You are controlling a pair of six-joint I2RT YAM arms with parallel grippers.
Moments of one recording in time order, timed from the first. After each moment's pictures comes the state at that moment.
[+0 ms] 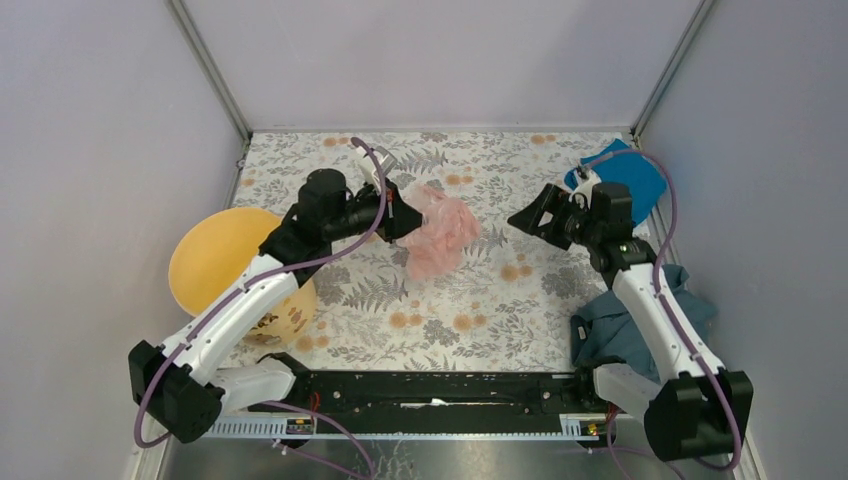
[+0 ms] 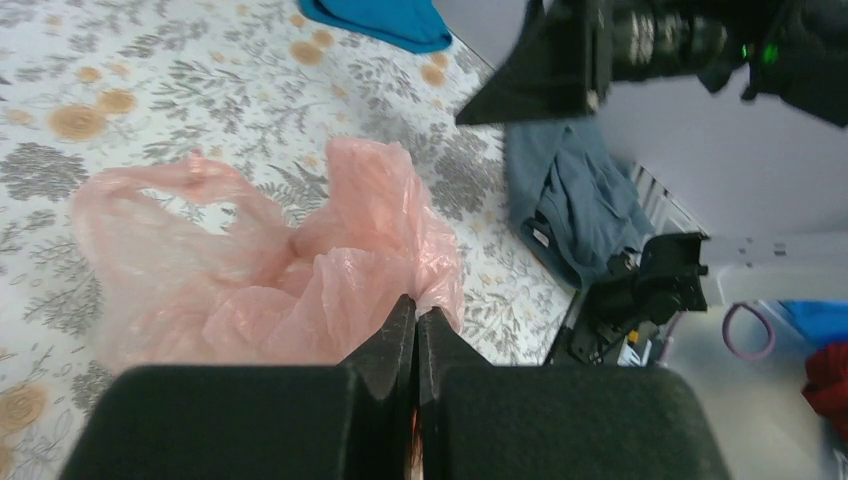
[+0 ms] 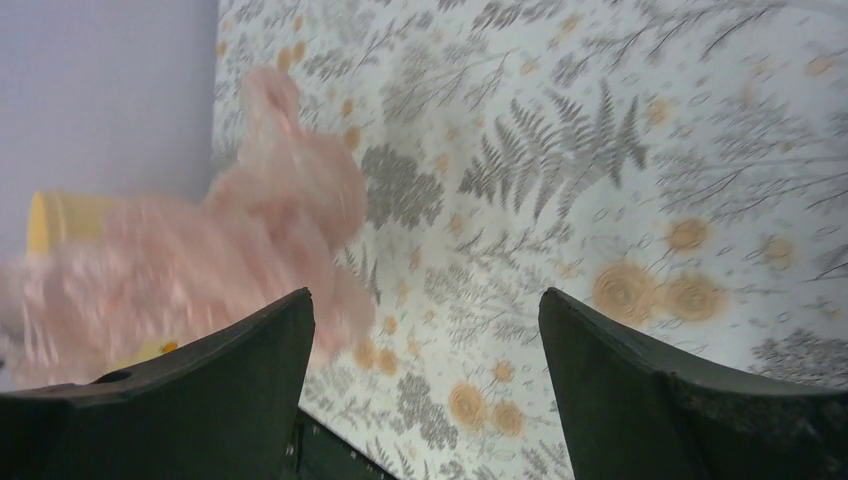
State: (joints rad) left arm -0.57 1.12 1.04 -0.15 0.50 -0.33; right arm 0.12 1.04 0.78 -0.28 -0.51 0.61
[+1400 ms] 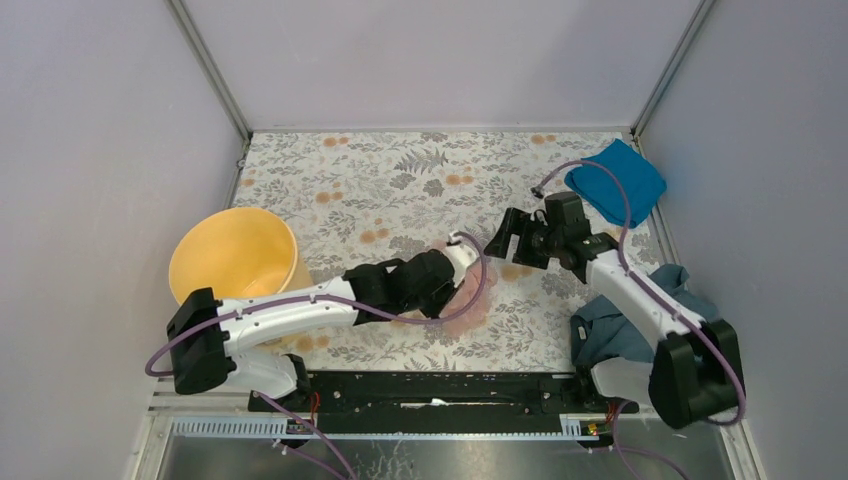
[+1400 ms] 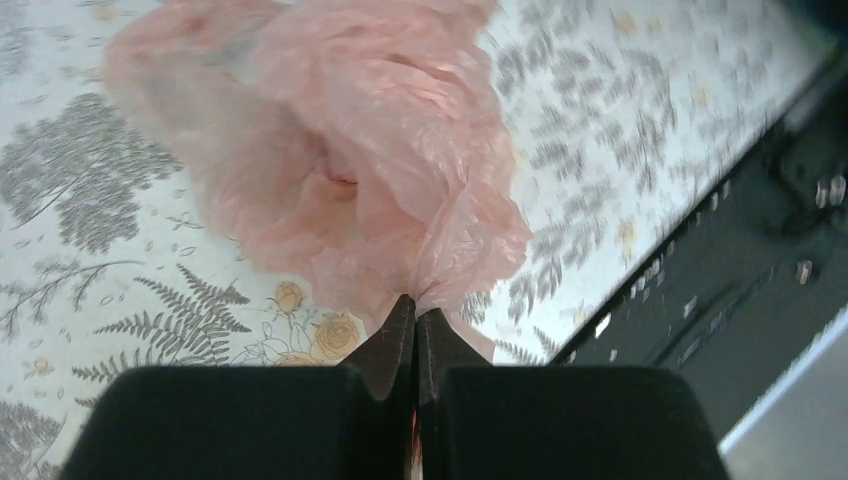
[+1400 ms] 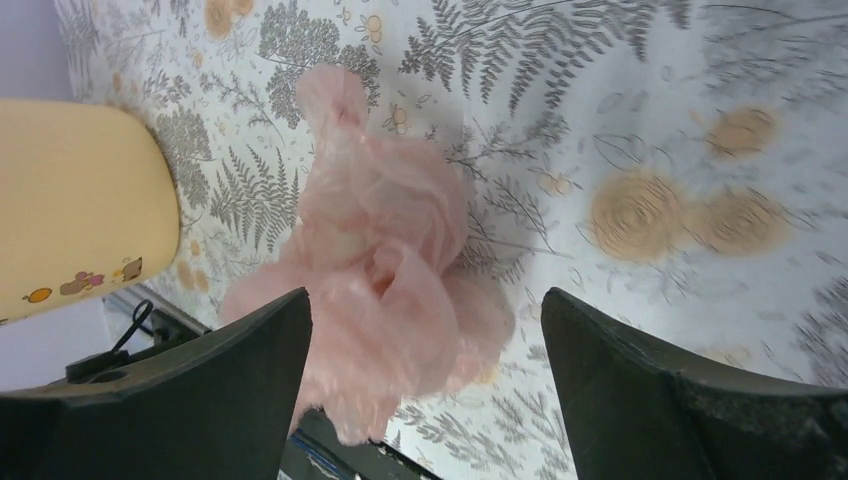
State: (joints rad) left arm -1.15 1.35 1.01 -0.47 -0.11 -0.22; right arm 0.32 1.29 0.79 -0.32 -0.39 0.56
